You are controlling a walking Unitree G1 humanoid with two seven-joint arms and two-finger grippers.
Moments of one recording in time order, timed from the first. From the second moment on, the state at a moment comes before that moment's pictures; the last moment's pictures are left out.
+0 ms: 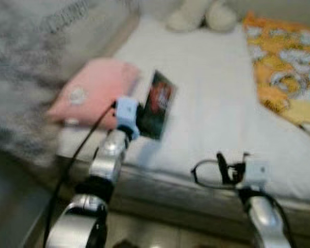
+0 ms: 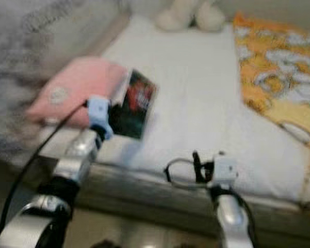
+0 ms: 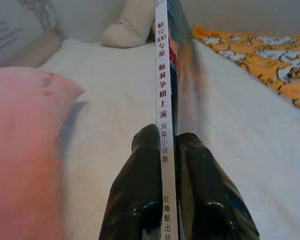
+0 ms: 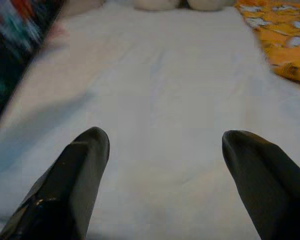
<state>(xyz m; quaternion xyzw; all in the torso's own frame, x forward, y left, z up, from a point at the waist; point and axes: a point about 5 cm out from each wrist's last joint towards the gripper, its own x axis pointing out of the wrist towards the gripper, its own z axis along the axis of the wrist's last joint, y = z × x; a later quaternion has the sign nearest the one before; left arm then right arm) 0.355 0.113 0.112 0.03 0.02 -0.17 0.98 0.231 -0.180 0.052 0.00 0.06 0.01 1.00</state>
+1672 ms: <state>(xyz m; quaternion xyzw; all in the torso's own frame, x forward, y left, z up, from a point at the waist) 0.366 0.026 0.108 -0.15 0.19 -0.23 0.94 0.122 -0.201 0.059 -0.06 0.17 0.06 0.98</state>
